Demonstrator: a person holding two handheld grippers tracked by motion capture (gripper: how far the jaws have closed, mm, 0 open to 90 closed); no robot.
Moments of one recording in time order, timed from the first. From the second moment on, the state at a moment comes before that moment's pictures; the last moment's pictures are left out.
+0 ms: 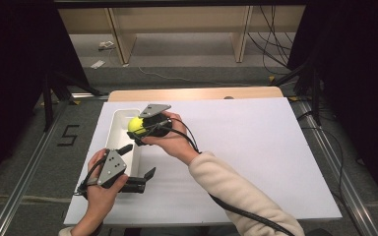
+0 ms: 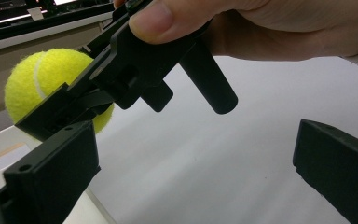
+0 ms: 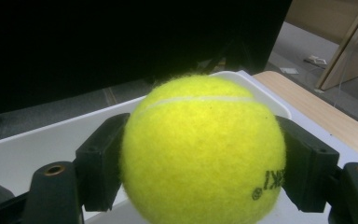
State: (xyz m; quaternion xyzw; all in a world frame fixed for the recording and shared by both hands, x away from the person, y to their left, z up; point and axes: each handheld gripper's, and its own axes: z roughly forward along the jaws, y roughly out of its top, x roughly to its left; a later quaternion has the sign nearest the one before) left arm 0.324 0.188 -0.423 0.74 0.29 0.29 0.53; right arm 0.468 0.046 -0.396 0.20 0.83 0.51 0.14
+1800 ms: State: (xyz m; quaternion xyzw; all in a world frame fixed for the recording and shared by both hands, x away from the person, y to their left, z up) left arm 0.324 0.189 -0.423 0.74 0.29 0.29 0.53; right arm 0.473 0.063 -0.391 0.18 0.83 0.51 0.13
